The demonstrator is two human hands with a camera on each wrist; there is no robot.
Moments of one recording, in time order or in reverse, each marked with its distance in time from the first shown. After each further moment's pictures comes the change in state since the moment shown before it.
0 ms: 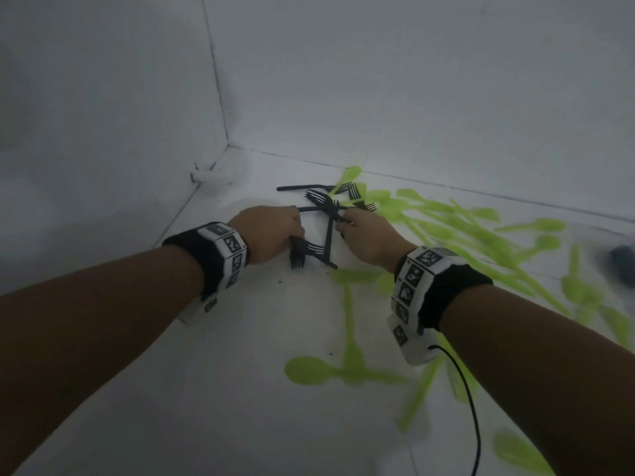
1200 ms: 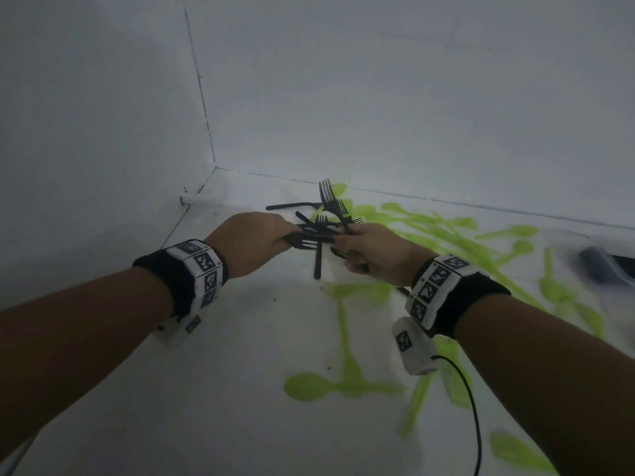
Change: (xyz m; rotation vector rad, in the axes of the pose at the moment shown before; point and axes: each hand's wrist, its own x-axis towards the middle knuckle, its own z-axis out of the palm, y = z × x) left_hand -0.013 -0.006 -0.013 -0.148 0.282 0.037; right_hand -0.022 0.006 -0.020 0.849 -0.167 0.117
